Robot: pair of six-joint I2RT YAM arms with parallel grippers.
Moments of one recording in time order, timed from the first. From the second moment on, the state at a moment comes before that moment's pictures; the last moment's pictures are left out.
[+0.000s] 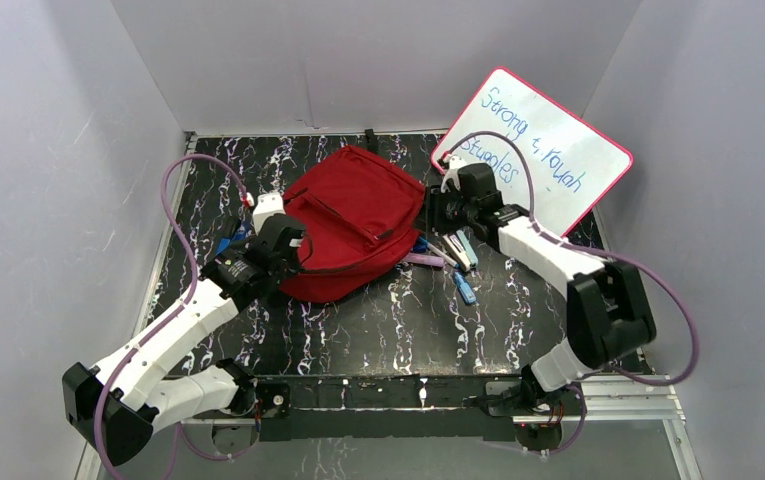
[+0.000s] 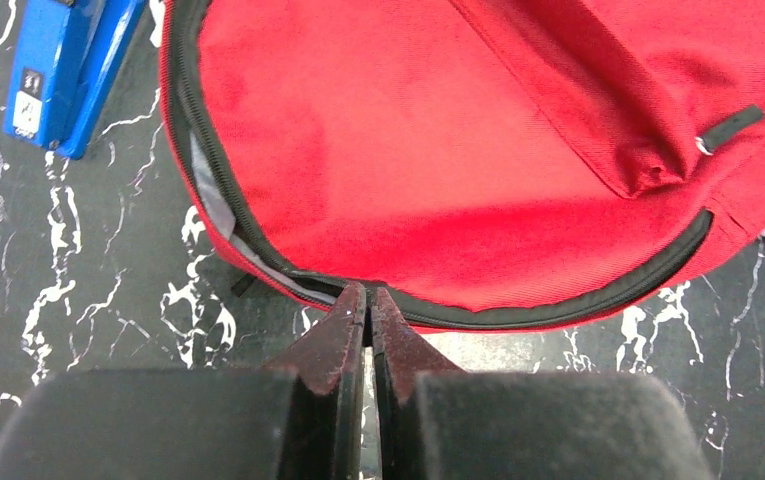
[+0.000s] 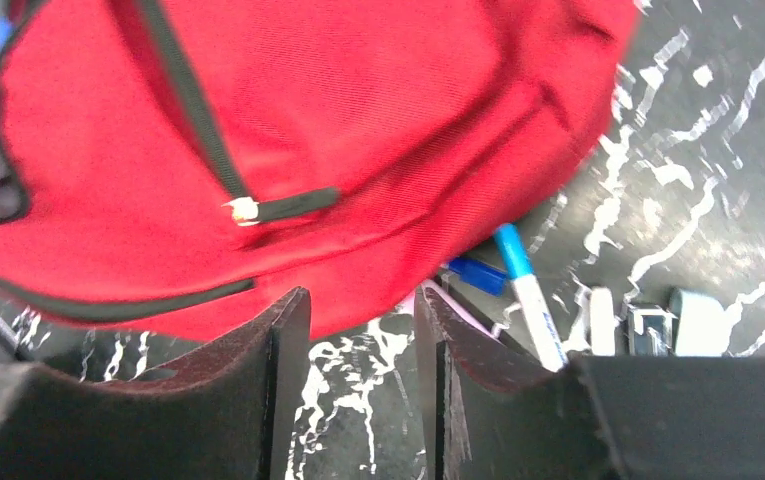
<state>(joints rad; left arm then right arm) -0.65 1.03 0.93 -0.80 -0.54 -0.65 0.45 1.57 1.04 -0.15 -0.31 0.36</state>
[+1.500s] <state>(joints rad) -0.65 0.93 0.87 -0.75 -0.43 -0.72 1.06 1.76 1.02 0.36 -0.35 -0.55</state>
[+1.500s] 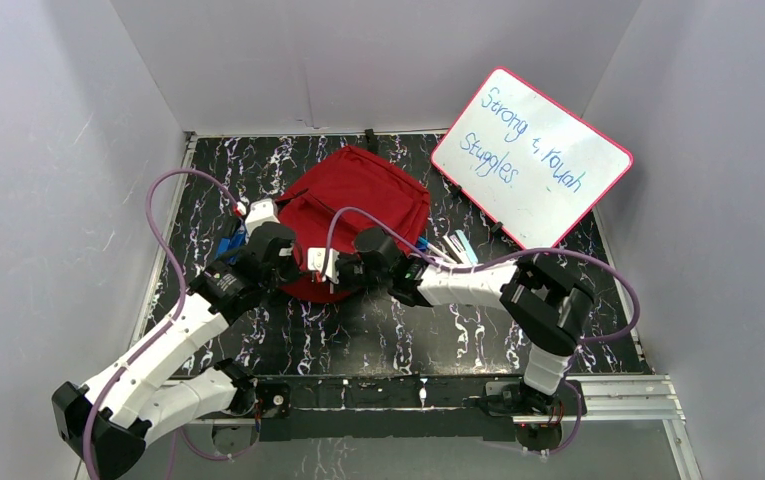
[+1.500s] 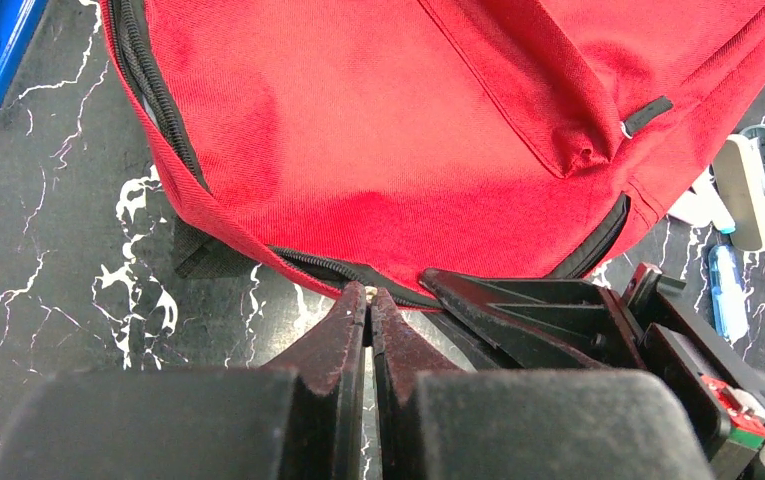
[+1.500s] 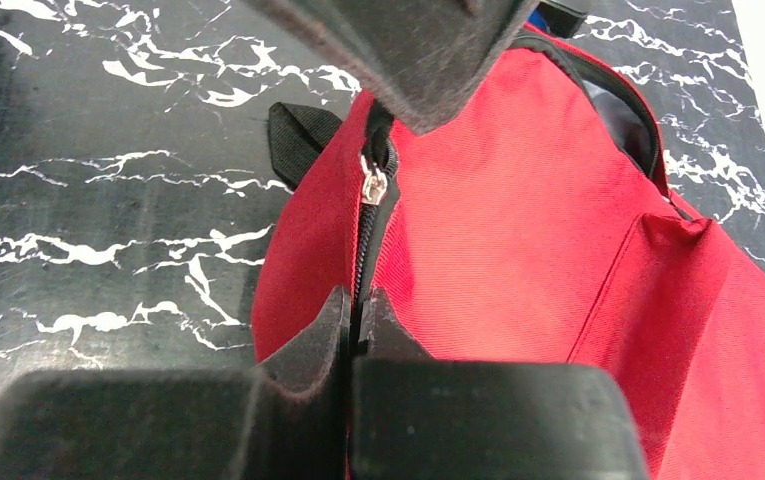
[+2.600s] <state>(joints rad) -0.15 1.28 1.03 -0.68 -0.32 -0.59 1.05 1.54 0.79 0.38 -0.34 -0.54</state>
